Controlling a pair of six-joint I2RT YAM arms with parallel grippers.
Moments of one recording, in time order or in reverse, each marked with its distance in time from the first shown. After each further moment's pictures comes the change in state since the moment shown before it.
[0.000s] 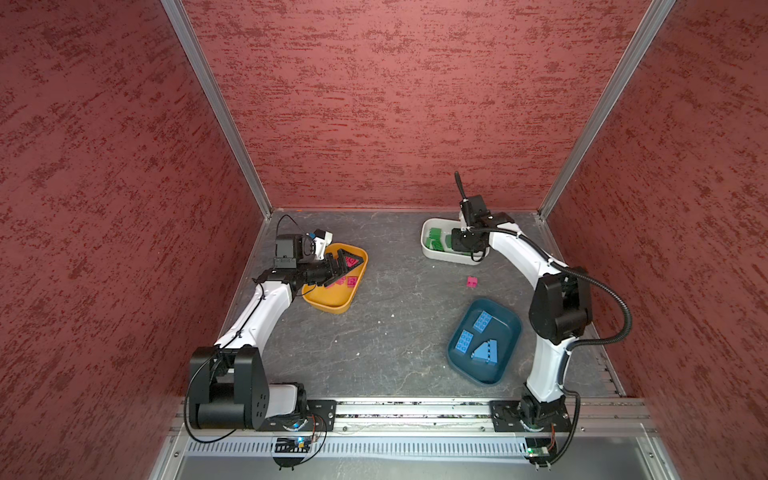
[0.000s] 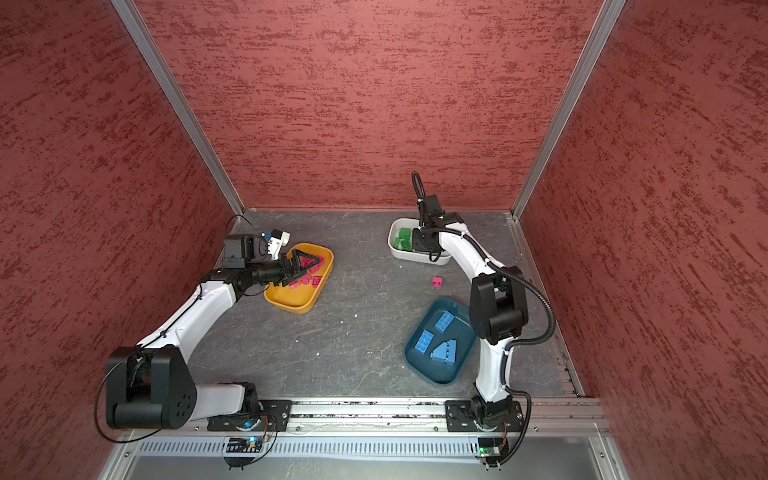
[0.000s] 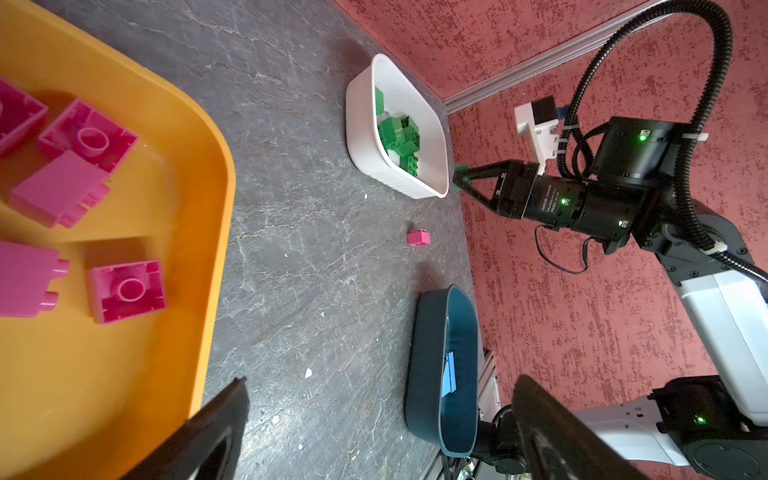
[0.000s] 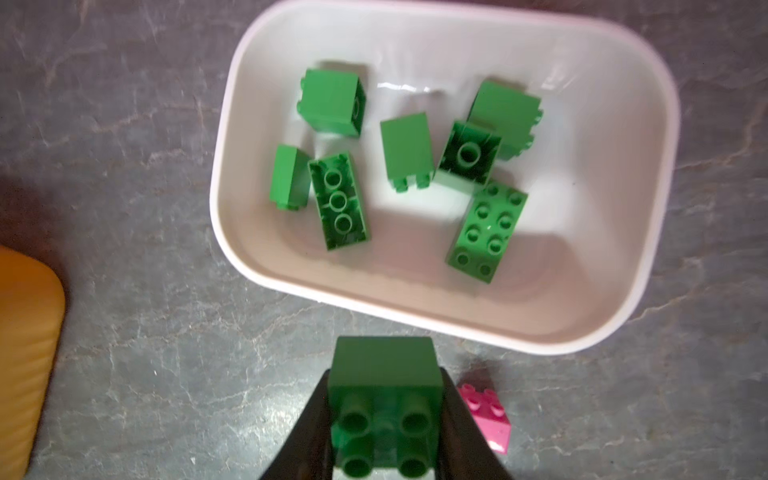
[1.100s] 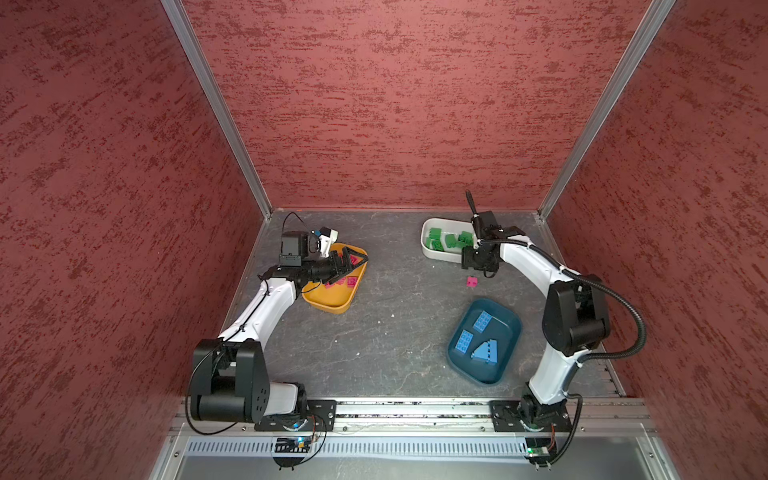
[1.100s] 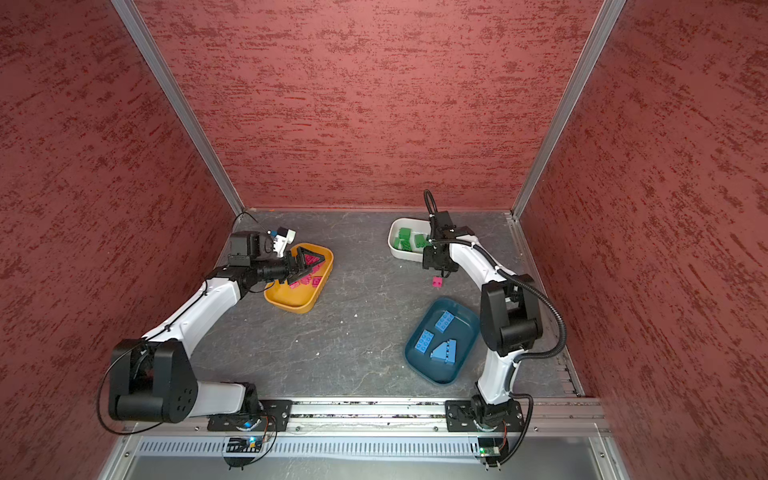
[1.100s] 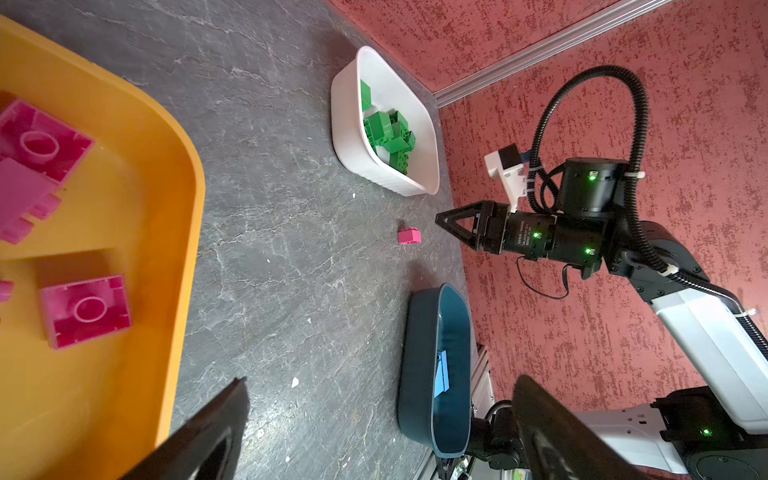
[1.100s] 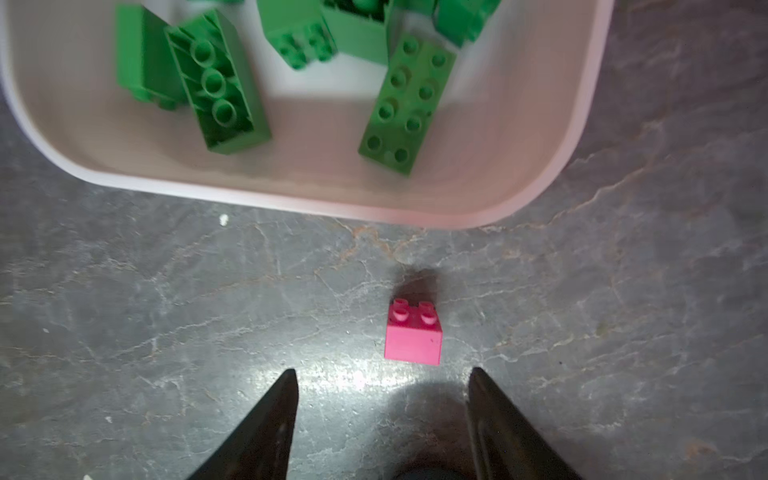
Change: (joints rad) left arm -0.030 0.030 0.011 0.026 0.003 -0.018; right arm -0.019 -0.137 -0.320 -0.014 0.011 0.006
